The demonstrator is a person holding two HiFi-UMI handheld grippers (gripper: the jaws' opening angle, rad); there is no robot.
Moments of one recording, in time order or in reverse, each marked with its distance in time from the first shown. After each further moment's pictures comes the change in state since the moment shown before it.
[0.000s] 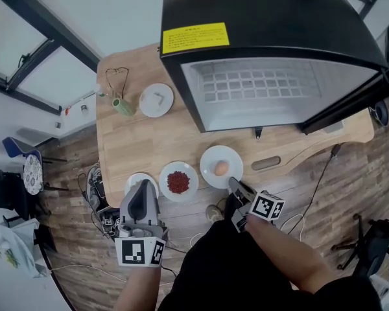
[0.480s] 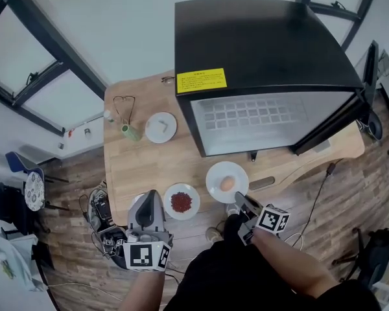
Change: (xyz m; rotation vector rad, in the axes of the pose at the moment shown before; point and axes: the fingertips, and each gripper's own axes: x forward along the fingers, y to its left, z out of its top) left arm 0.008 0.000 0.028 0.021 -0.047 -0.014; right arm -0.025 0.036 0.040 -0.073 -0.046 0.031
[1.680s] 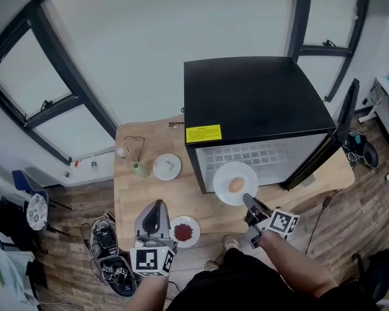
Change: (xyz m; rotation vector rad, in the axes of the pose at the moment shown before) left arm 0.025 -0.003 0.078 0.009 -0.139 0.002; right arm -0.006 0.090 0.140 -0.078 -0.138 0.140
